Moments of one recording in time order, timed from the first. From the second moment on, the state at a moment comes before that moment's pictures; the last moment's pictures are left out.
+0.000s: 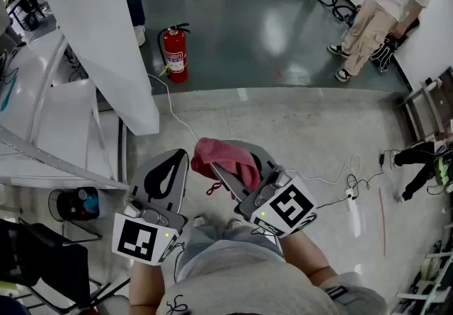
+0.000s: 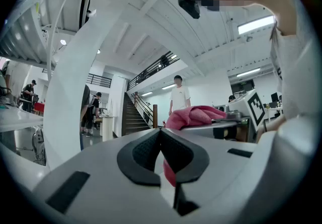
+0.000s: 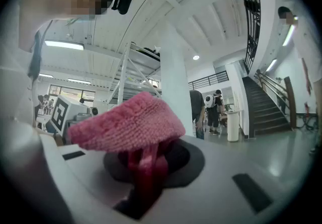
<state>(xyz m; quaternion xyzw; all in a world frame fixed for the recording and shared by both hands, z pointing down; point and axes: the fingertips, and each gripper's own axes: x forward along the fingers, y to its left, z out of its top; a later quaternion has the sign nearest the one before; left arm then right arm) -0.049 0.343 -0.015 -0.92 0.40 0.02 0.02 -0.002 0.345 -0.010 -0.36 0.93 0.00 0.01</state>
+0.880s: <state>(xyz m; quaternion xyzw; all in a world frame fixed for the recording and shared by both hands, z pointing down) -0.071 0.326 -0.008 -0.92 0.39 0.01 0.02 -0.015 0.327 -0.005 -0.38 0.92 -0.02 0.04</state>
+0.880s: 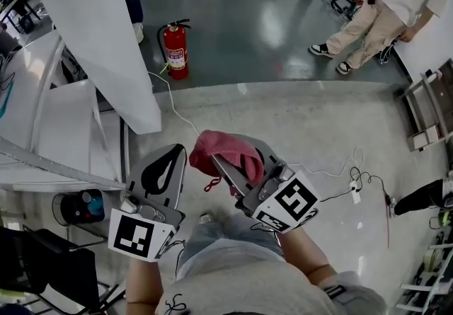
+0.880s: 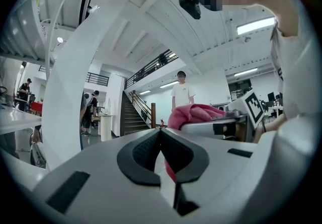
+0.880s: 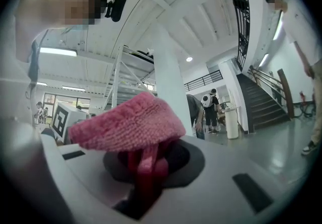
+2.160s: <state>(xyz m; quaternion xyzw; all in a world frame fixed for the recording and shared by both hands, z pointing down) -0.043 0.013 -0.021 -0.90 0.44 0.03 0.01 0.040 0.000 -0.015 -0.36 0.93 0.00 0.04</state>
